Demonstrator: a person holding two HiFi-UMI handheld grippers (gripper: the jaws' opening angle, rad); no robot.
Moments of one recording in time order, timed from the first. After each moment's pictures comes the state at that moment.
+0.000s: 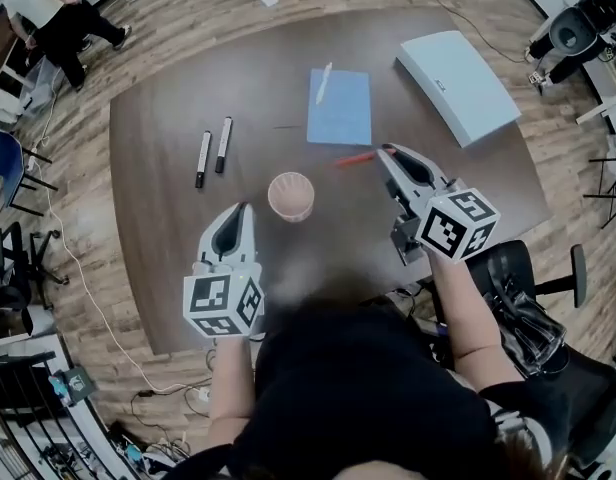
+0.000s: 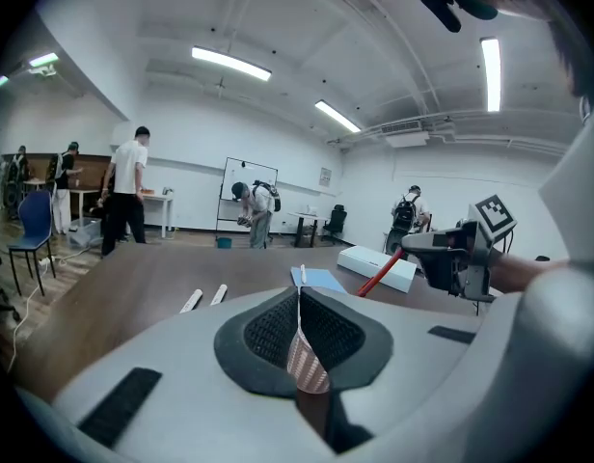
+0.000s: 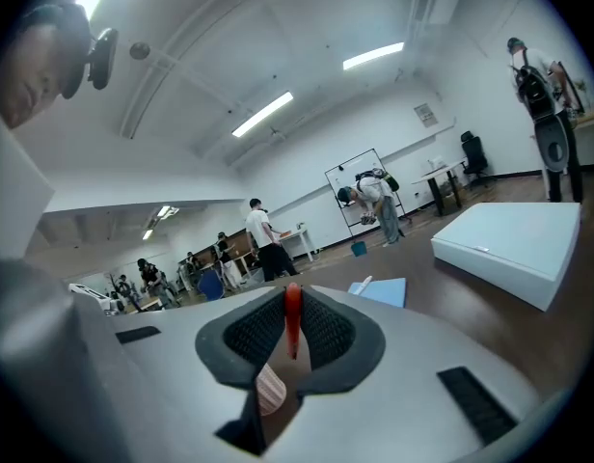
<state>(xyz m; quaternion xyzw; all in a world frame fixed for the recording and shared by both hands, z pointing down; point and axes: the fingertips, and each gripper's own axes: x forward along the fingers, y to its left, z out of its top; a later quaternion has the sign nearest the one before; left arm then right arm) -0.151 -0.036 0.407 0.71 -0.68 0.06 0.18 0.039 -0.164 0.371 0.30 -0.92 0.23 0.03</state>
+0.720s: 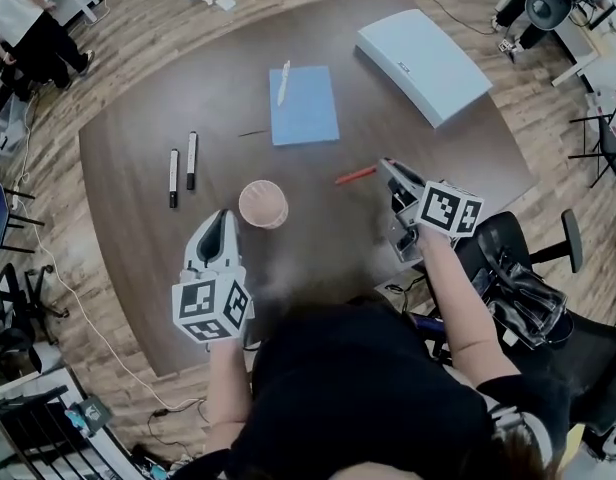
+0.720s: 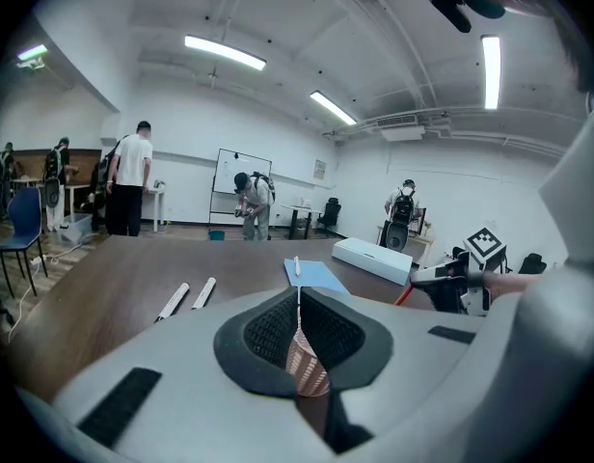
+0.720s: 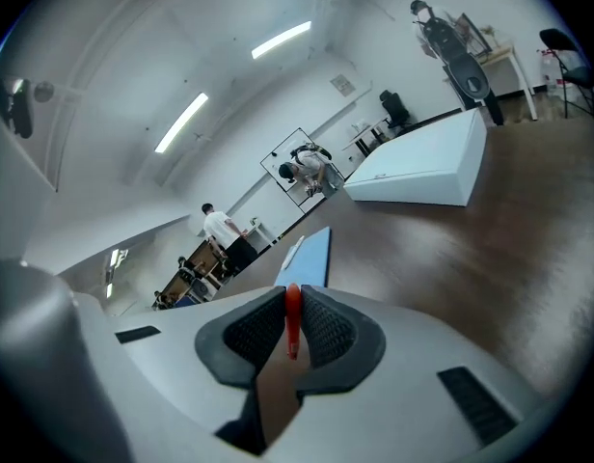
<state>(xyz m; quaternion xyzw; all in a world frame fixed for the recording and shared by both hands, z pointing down) -0.140 -0.055 0.424 0.72 -0.66 0.08 0.20 0.127 -0.182 0.471 0.40 -0.82 0.41 0.02</state>
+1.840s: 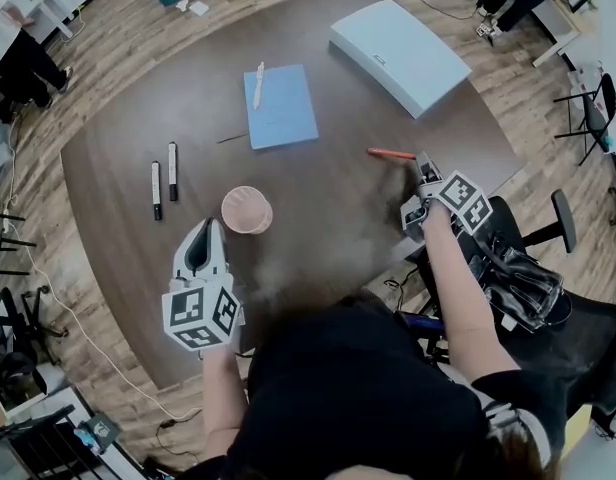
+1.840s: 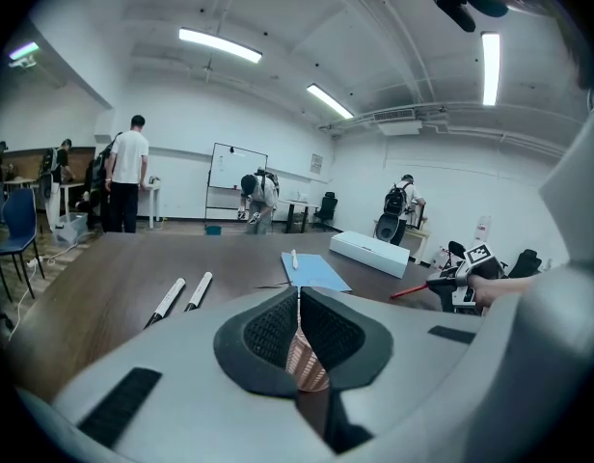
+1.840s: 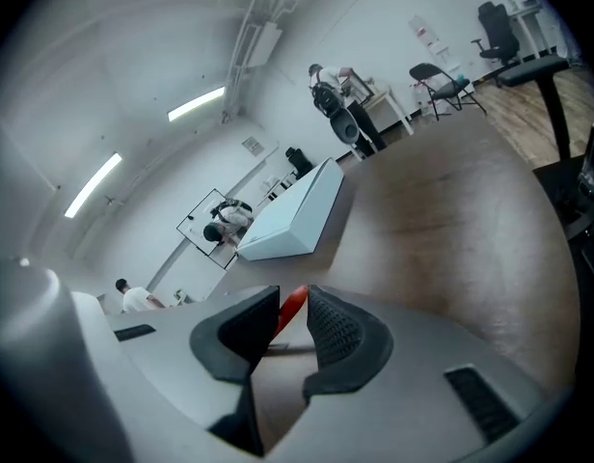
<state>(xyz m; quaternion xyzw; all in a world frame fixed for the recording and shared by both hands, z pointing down) -0.138 -0.057 0.434 0.73 -0.65 0.10 0.20 0.287 -0.209 0.529 0.62 -0.64 0.44 -0.10</state>
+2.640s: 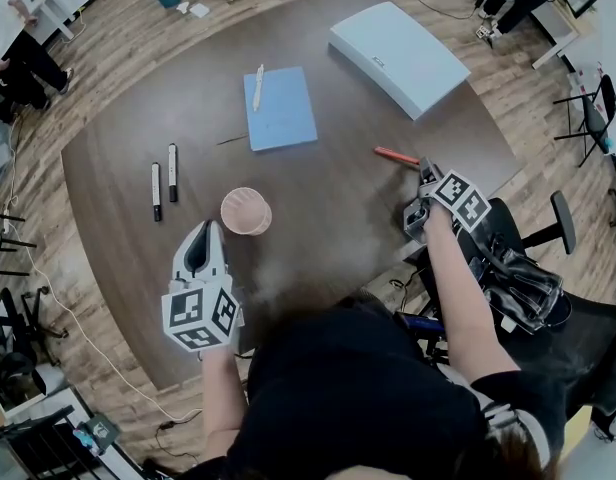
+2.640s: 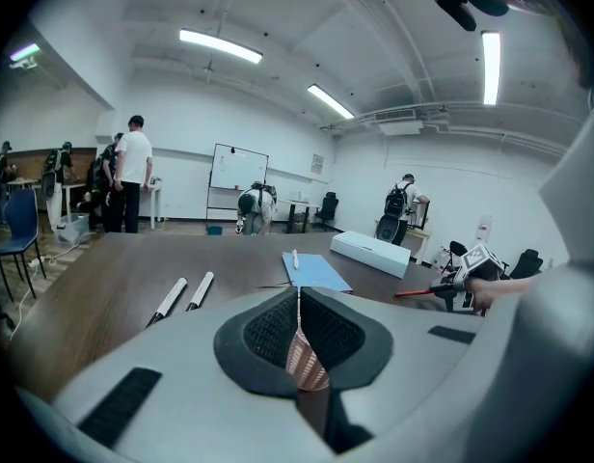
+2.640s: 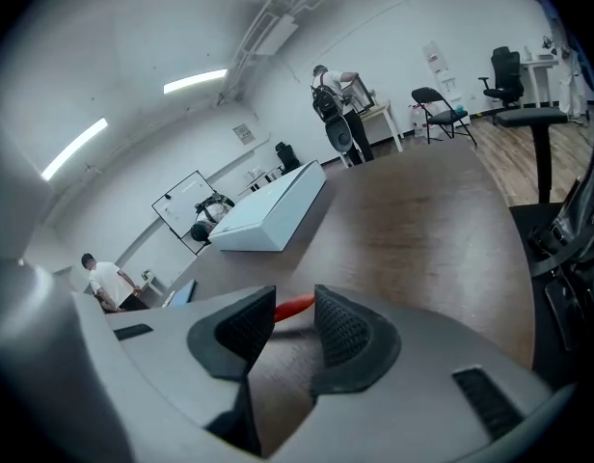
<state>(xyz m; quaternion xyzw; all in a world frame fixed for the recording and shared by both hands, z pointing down) -0.138 -0.056 0.435 0.72 -0.65 0.10 0.20 0.314 -0.205 0.550 0.68 -0.61 0.42 -0.01</state>
